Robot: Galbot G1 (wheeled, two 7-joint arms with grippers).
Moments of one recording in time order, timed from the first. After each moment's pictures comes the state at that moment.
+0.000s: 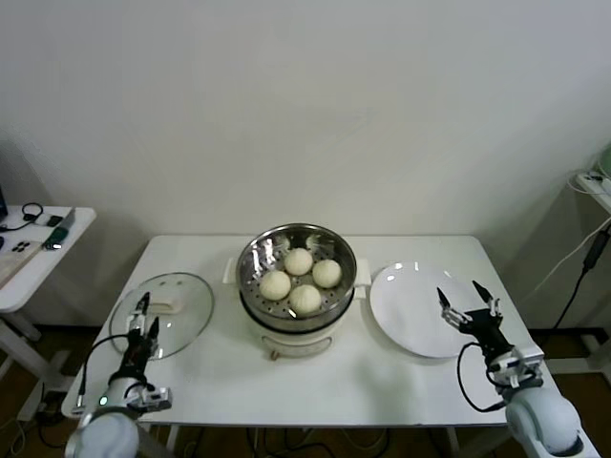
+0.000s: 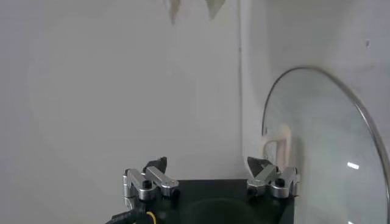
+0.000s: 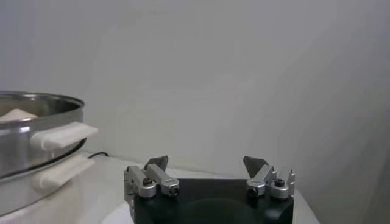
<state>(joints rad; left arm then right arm) 1.37 -1.18 -0.60 -1.64 1.22 0.12 -0.13 -1.36 1.01 0.57 1.77 0.44 -0.01 -0.06</state>
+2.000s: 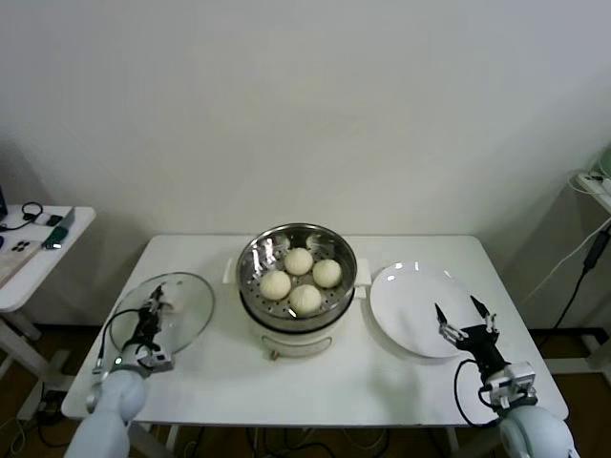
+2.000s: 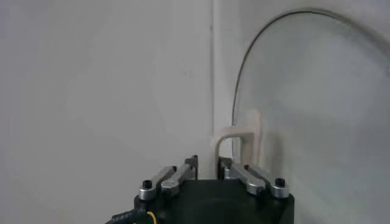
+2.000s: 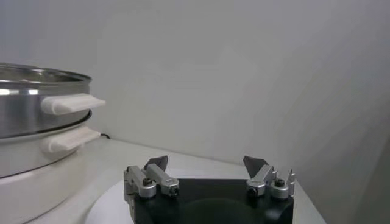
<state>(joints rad) 1.00 -1.20 -0.57 -1.12 1.25 -0.05 -0.21 -1.39 1.11 0.60 1.72 0.31 0.05 -0.11</state>
